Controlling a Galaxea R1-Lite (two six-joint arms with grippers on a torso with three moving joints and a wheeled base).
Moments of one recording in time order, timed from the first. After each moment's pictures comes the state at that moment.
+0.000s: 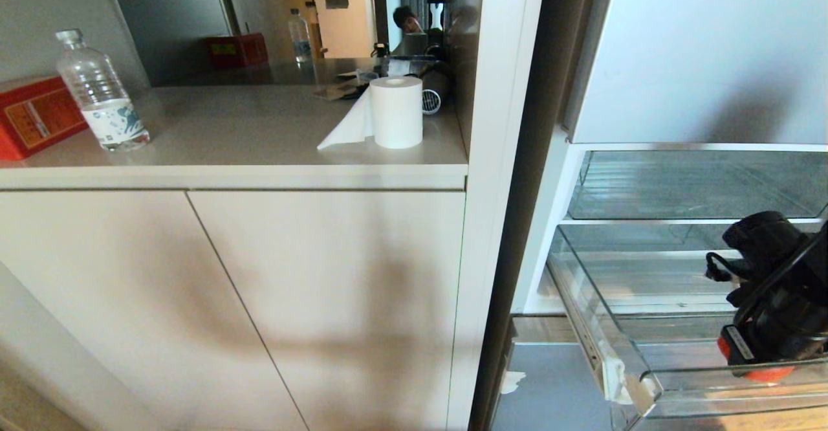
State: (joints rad) left arm -0.01 0.00 0.00 0.00 0.00 0.00; right arm -0.10 1.76 -1.01 0.53 -0.37 -0.03
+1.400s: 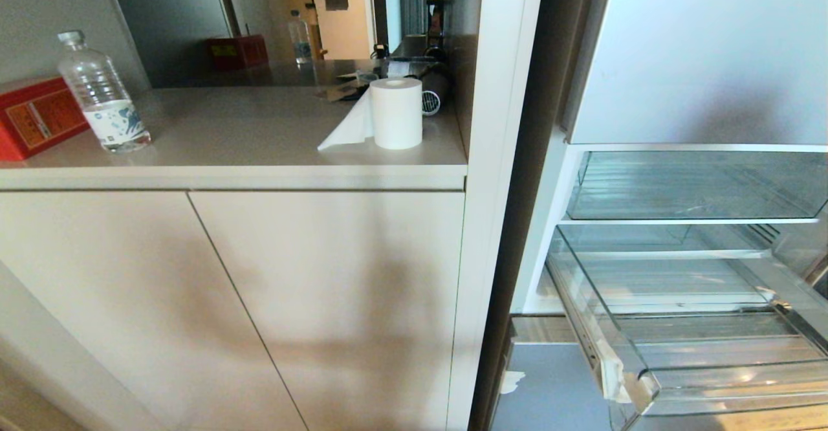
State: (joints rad) left arm -0.01 0.00 0.00 0.00 0.00 0.00; right arm -0.06 0.73 -0.60 -0.12 -0.20 -0.02
